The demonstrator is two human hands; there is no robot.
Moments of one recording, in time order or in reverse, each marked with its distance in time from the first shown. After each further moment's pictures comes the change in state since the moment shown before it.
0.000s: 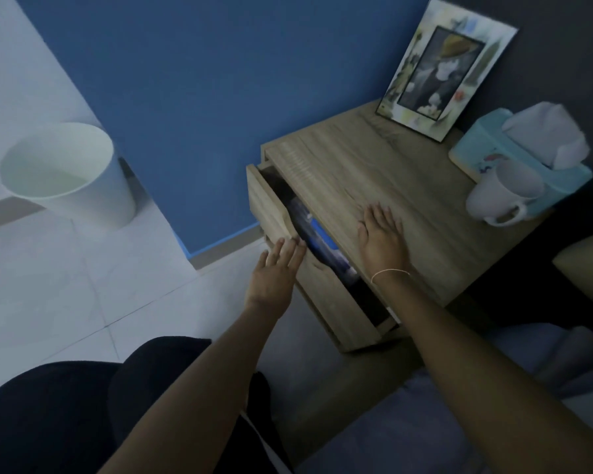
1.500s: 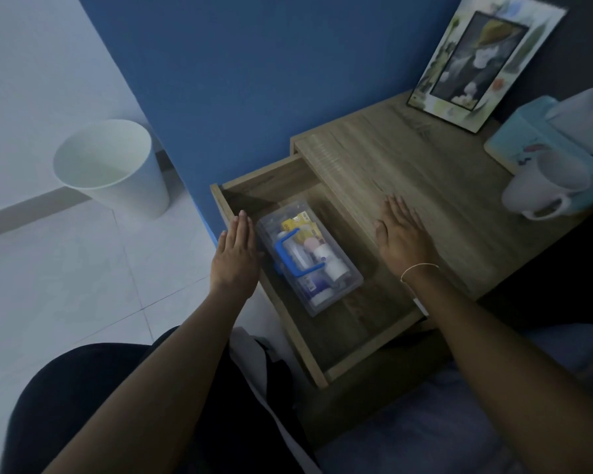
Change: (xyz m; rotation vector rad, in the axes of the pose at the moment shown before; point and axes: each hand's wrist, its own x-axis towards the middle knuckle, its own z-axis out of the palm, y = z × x) left_hand -0.041 -0.077 -0.029 0.134 0.027 -0.337; right_hand -0.010 -0.004 0.001 0.002 -0.018 -0.175
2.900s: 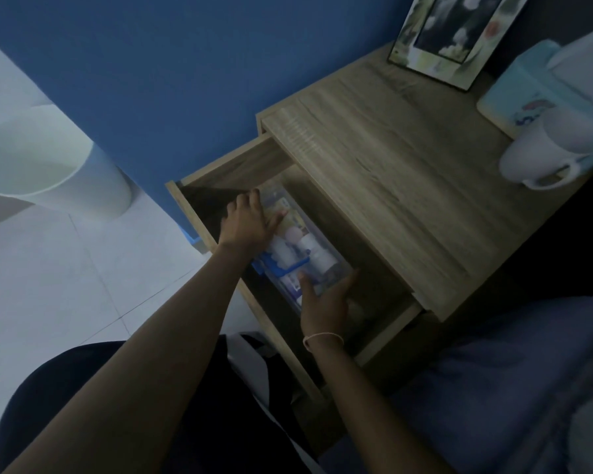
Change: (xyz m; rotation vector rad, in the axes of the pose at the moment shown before) left_hand 0.094 0.034 0.011 -0.496 -0.082 0.013; right_hand -0.081 -0.147 0.062 0.849 0.093 0.946
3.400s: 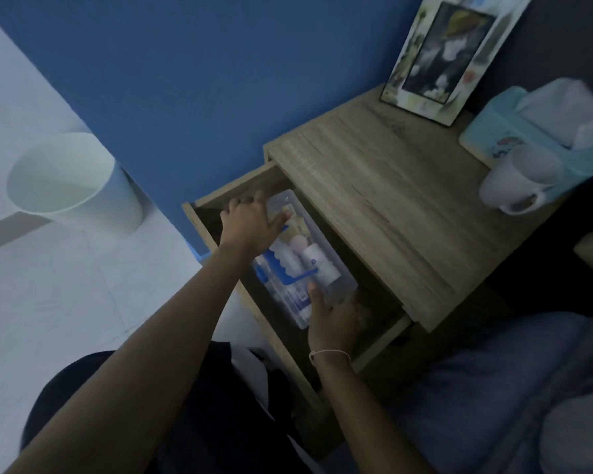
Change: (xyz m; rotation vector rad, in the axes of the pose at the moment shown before) left_hand -0.014 0.039 -0.058 0.151 0.084 0.037; right_hand -0.025 -0.027 -0.037 0.009 0.033 -0.079
